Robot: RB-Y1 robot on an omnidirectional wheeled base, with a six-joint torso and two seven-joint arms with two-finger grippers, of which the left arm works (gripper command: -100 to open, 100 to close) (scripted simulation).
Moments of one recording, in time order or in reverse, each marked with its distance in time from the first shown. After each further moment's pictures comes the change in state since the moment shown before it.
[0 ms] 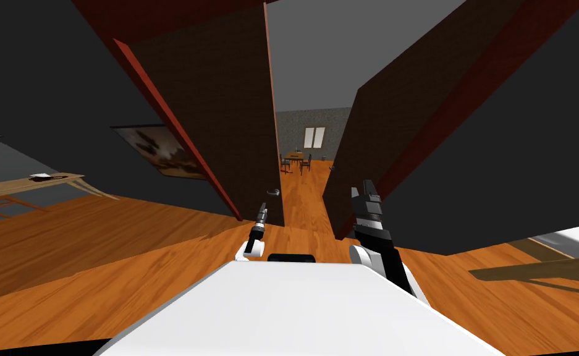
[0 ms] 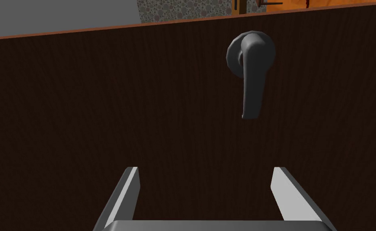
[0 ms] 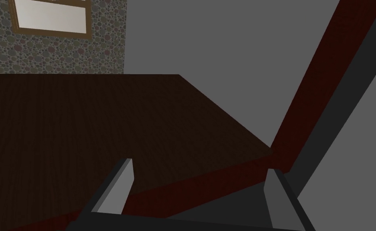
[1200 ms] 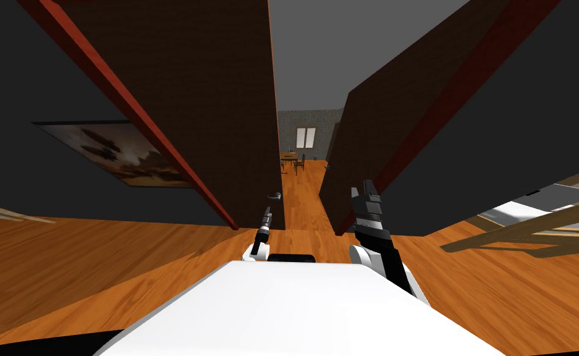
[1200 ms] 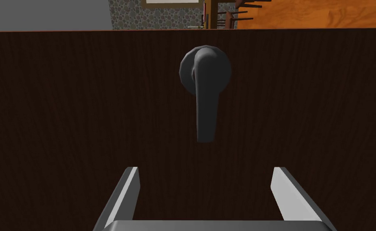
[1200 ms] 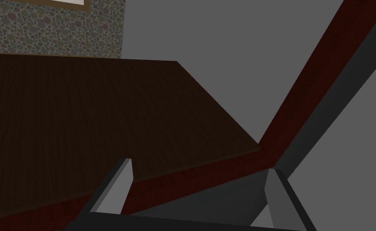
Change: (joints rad) arm -0.081 -0.056 0.002 0.229 0.014 -0.041 0.002
